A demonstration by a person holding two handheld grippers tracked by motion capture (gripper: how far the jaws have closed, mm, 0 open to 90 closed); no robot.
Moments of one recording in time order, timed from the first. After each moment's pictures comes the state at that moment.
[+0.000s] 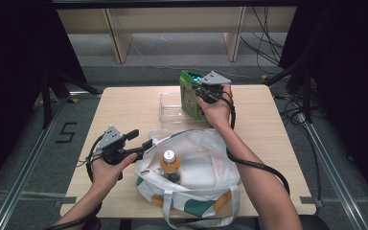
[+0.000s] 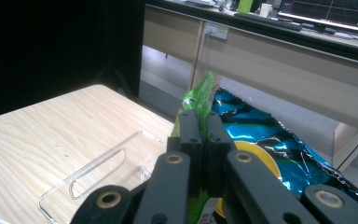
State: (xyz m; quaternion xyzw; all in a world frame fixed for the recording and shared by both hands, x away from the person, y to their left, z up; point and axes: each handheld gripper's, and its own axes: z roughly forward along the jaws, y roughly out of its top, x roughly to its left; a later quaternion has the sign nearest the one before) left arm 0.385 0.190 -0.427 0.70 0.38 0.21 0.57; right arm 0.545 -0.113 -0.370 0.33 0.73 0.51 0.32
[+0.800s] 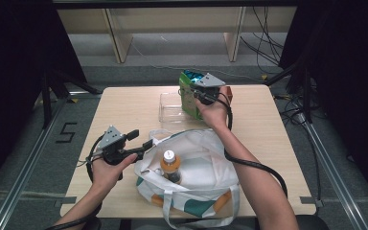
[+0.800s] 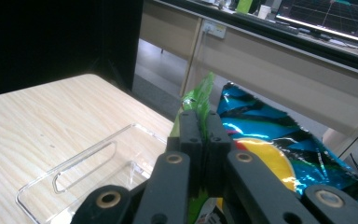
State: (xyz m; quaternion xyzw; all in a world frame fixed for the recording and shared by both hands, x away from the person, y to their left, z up) left arm 0.385 0.190 -0.427 0.70 0.38 0.21 0.57; right arm 0.550 -0.105 -0.382 0.32 0.74 0.49 0.33
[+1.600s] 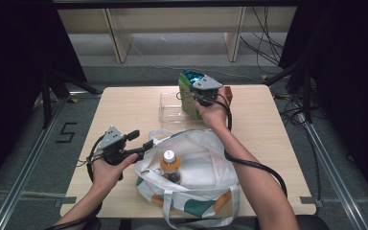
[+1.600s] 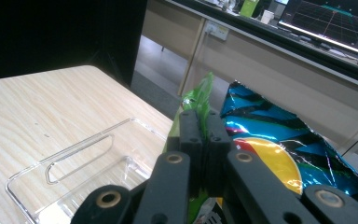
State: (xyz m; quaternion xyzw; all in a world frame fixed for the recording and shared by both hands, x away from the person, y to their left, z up) left arm 0.385 0.188 -0.428 0.70 0.38 0.20 0.57; right arm 0.554 -0.104 -0.387 0.28 0.75 0.47 0.37
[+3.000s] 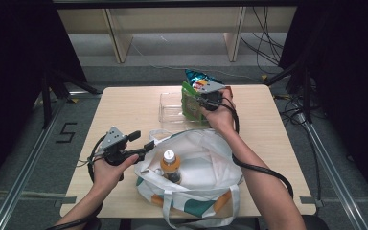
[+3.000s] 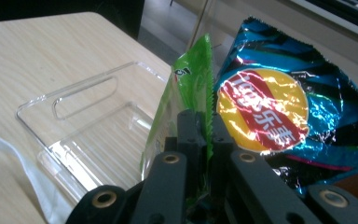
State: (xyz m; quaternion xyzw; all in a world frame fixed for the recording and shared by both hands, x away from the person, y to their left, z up) left arm 0.385 0.186 -0.429 0.70 0.37 0.20 0.57; right arm 0.544 -0.122 -0.394 0.30 0.80 0.40 0.32
